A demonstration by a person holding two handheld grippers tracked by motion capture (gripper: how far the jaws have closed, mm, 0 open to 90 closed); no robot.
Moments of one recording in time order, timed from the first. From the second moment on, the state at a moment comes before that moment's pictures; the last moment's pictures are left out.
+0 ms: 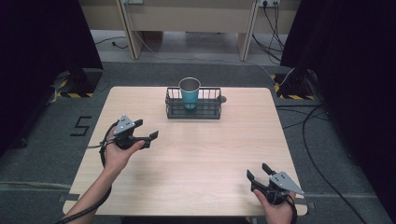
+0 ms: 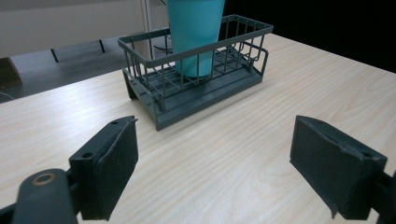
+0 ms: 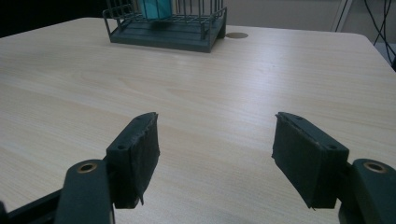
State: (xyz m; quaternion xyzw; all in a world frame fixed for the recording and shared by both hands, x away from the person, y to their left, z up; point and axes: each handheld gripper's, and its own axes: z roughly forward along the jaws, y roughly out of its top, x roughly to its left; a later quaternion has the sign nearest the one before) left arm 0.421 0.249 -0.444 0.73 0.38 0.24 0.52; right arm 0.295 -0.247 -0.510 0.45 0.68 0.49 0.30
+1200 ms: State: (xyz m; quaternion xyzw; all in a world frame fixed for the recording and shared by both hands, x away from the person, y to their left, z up) left arm 0.362 0.300 -0.497 0.71 0.41 0.23 0.52; right arm 0.295 -0.246 -0.511 0.45 0.68 0.49 0.30
